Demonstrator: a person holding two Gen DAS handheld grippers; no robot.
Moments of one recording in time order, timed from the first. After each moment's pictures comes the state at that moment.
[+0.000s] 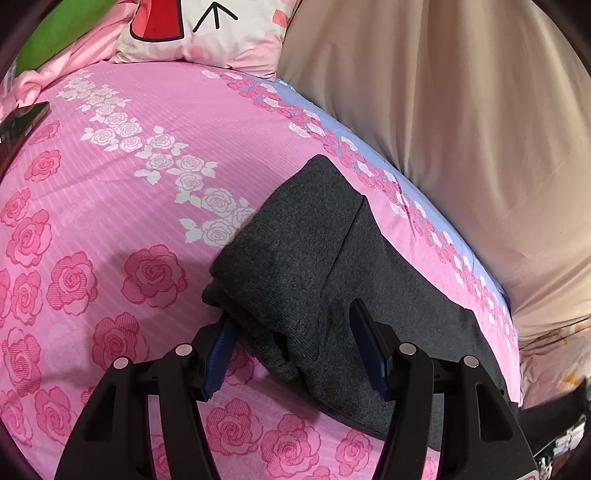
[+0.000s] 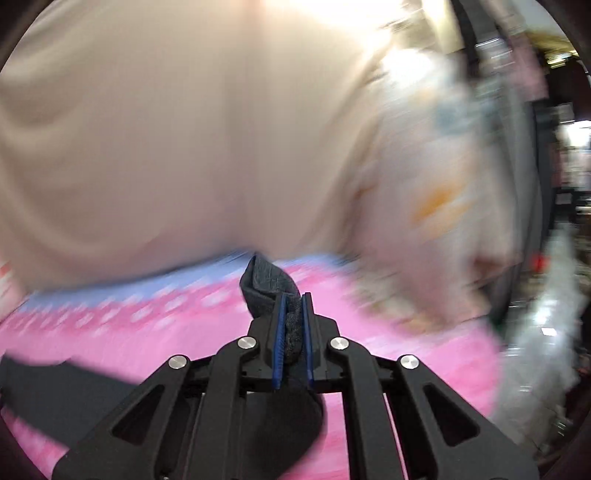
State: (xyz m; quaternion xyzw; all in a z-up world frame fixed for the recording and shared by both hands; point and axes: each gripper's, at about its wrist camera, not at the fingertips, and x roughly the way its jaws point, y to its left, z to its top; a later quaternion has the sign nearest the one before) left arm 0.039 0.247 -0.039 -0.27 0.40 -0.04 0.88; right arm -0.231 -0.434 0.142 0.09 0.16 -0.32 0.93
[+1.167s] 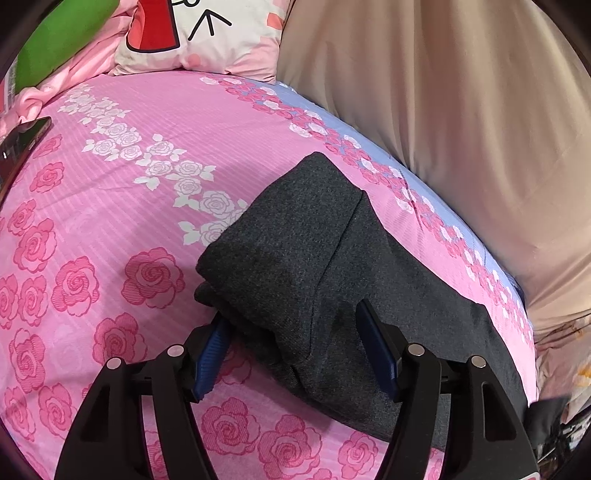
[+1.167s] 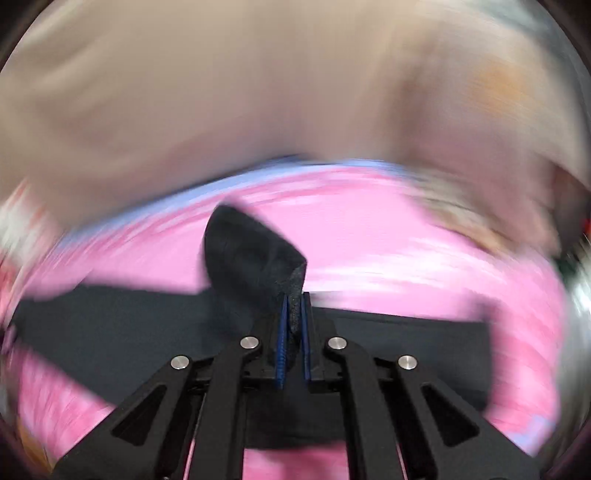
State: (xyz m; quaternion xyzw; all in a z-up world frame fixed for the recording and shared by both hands) left arm 0.040 0.239 -0.038 -0.24 0.40 -0.02 0.88; right arm -0.241 -0.491 -0.009 0.19 0.27 -0.25 0.91
